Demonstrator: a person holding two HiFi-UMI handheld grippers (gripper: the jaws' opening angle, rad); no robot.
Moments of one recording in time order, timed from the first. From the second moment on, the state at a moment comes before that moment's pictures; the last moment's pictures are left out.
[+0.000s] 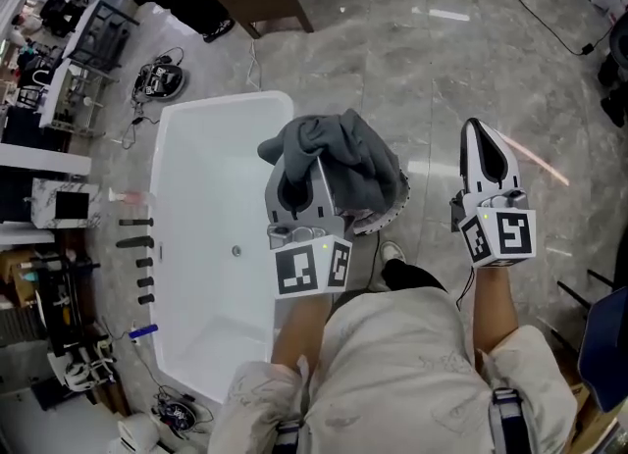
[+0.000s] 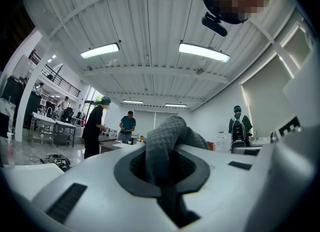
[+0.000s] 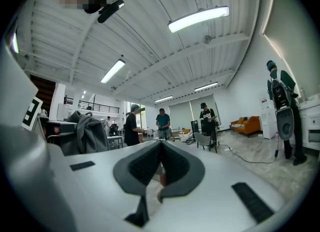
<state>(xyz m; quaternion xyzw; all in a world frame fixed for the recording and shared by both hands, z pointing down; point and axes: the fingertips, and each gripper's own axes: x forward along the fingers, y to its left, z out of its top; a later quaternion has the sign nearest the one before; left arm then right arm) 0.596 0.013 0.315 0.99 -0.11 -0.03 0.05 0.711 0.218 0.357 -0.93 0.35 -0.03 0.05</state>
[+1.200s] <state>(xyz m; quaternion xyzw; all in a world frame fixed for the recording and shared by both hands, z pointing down) 0.602 -0.041 0.753 0.89 -0.20 0.37 0.20 0.713 0.174 0.559 -0.90 0.39 -0.19 0.04</state>
